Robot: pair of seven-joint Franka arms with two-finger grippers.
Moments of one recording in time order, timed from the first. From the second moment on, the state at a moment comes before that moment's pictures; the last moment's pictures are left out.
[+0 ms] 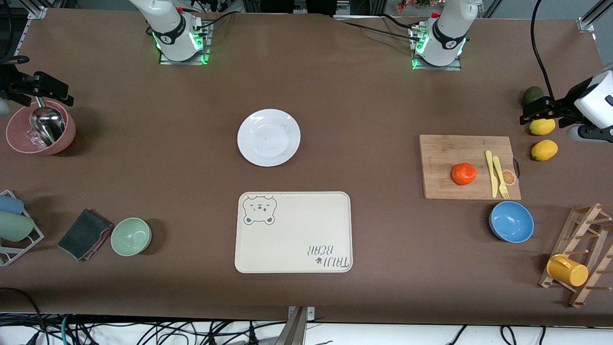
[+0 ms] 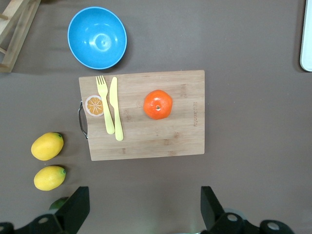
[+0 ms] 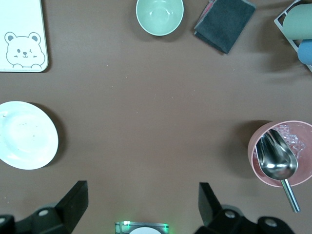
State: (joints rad) left arm -0.03 0.01 0.10 -1.71 -0.01 1.57 0.13; right arm -0.06 -0.01 0.01 -1.59 0.00 1.48 -0.07
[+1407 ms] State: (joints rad) left arm -0.03 0.18 0.10 -2.01 -0.01 1.96 0.10; right arm -0.06 -0.01 0.01 -1.59 0.00 1.48 -0.07
